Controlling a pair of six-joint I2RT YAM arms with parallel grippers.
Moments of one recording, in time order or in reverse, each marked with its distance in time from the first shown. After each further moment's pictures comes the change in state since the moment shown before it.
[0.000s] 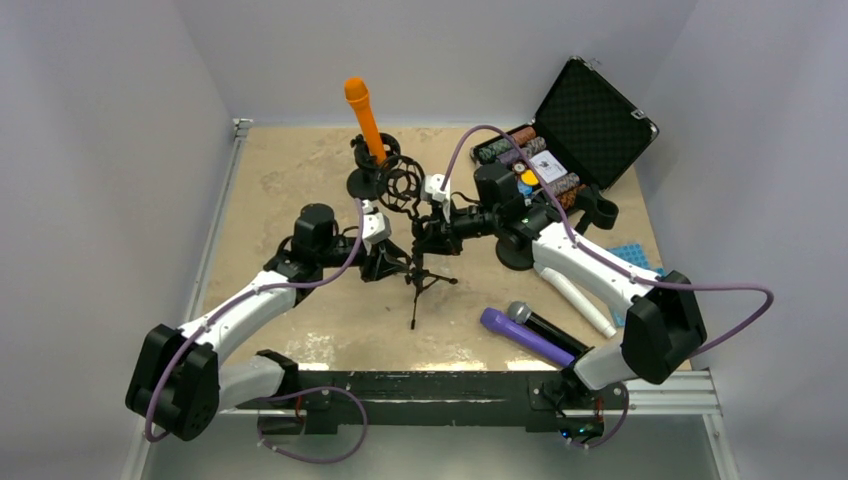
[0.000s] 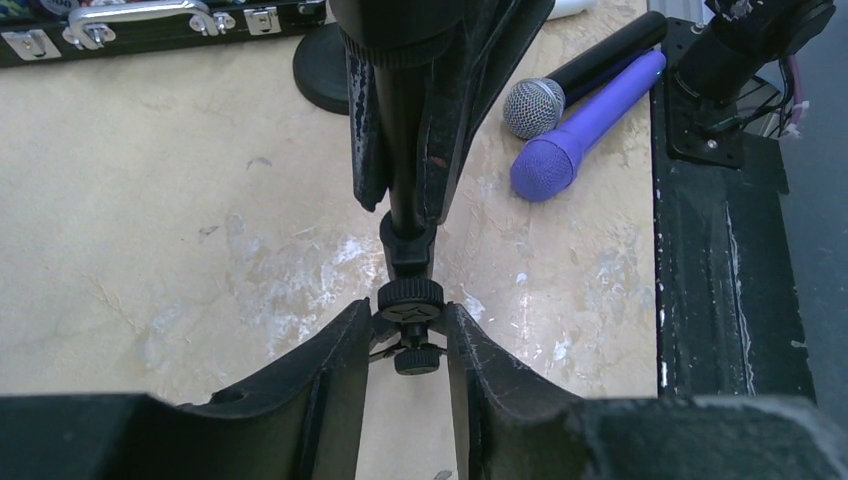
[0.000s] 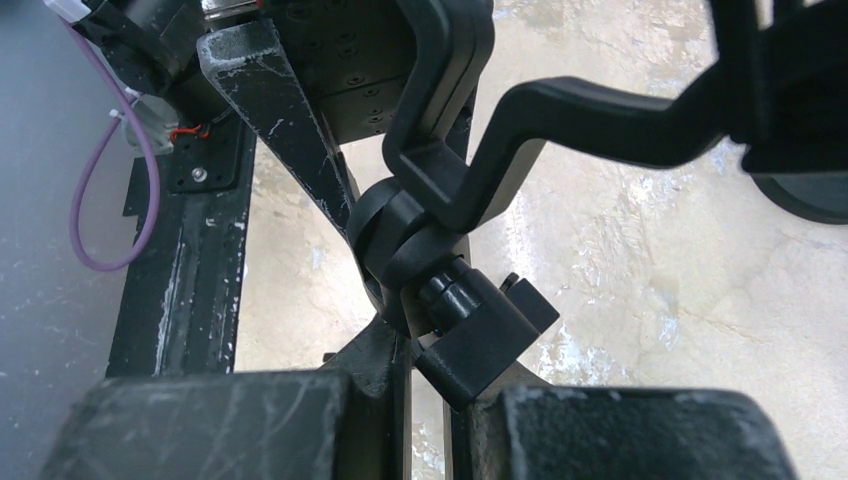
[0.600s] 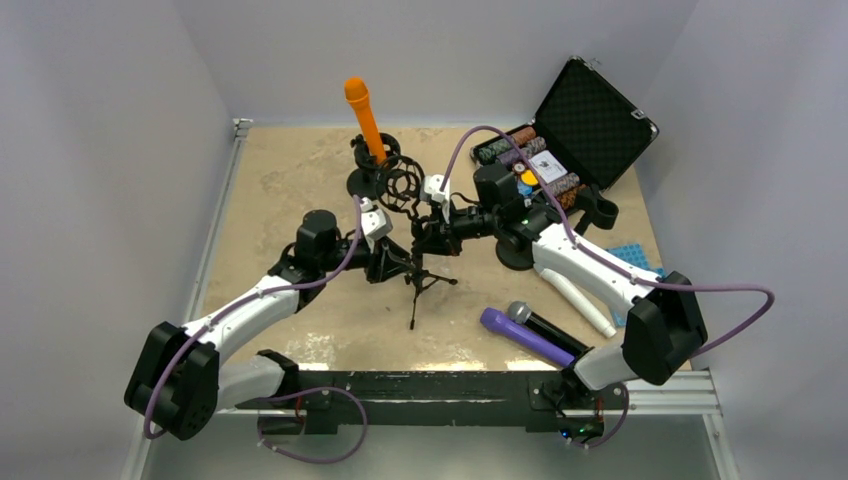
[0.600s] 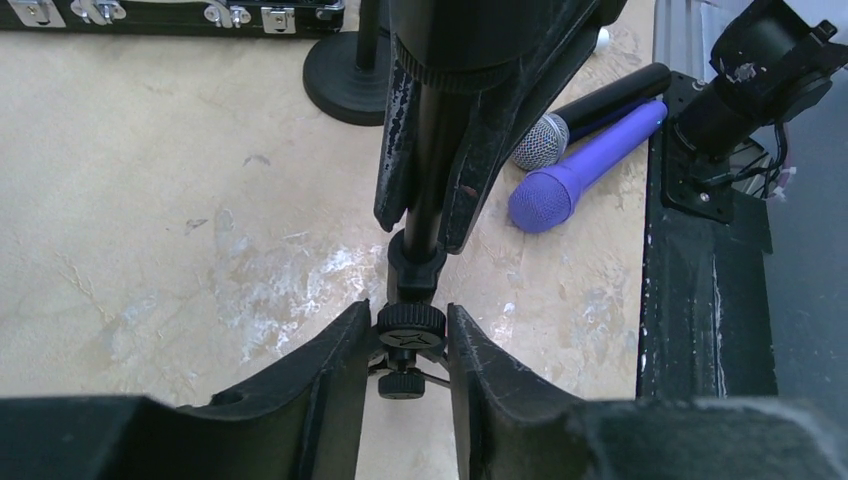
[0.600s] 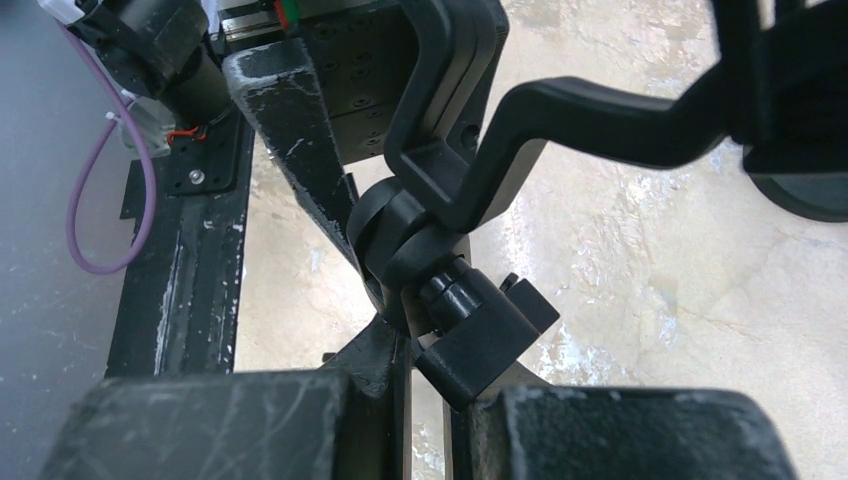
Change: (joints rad) left arm -0.039 0.002 -0.058 0.138 -0.086 -0.174; right arm 0.007 -0.008 -0.008 0.008 0.016 0.008
